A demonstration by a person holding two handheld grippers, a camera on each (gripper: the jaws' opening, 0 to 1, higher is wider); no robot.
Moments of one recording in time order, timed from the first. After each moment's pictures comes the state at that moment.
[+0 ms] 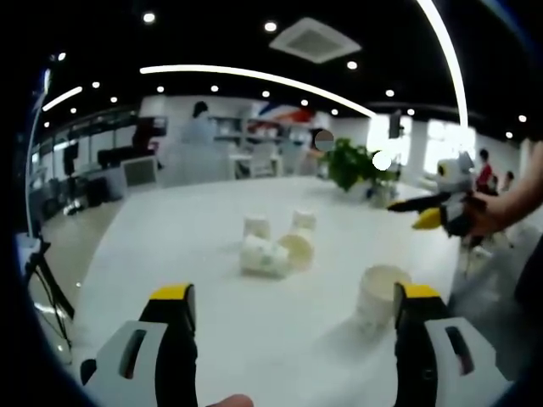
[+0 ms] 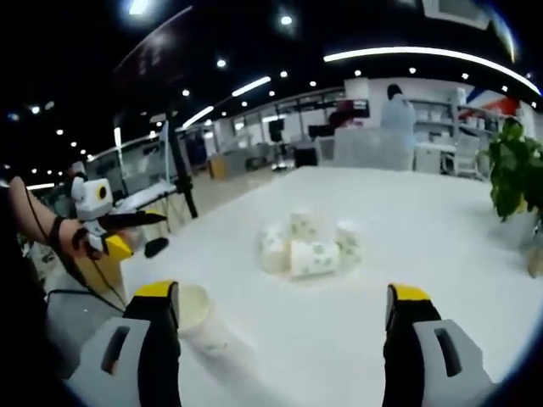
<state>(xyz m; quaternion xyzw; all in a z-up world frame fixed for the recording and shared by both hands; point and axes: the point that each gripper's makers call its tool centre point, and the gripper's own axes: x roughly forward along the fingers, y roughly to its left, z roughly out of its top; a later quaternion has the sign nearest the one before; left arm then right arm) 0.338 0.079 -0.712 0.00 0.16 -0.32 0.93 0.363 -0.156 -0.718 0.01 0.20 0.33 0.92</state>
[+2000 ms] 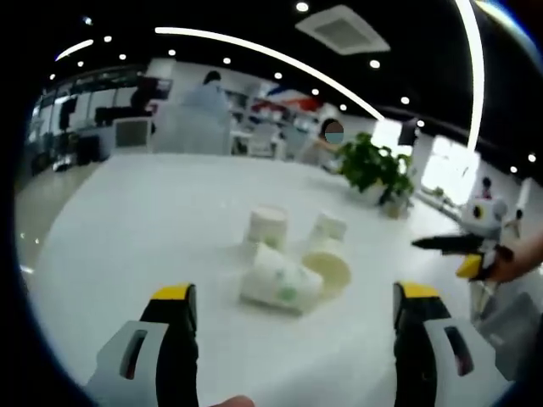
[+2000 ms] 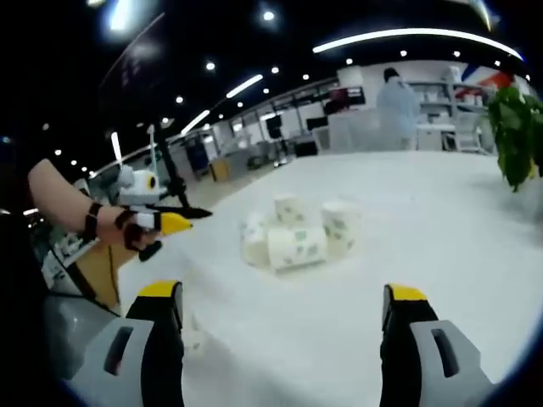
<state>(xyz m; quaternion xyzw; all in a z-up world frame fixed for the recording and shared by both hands) 0.471 0.038 -0.761 -0.07 0.22 -0.34 0.91 0.398 -0.172 -0.762 0.06 0.22 0.34 0.91</state>
